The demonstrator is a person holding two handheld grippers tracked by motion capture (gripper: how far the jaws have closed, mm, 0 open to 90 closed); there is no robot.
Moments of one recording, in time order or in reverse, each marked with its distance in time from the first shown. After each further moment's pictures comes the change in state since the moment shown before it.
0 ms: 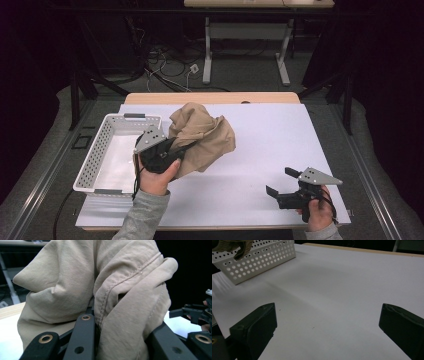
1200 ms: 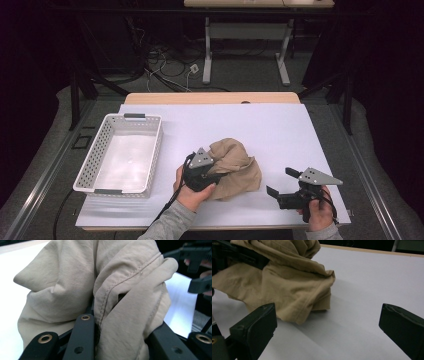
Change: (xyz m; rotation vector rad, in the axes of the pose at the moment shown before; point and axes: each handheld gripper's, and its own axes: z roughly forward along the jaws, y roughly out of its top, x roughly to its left) left arm -0.043 -0.072 0.085 0.278 -0.138 0.038; right arm 0.000 0.000 -0.001 0.001 -0.011 -0.003
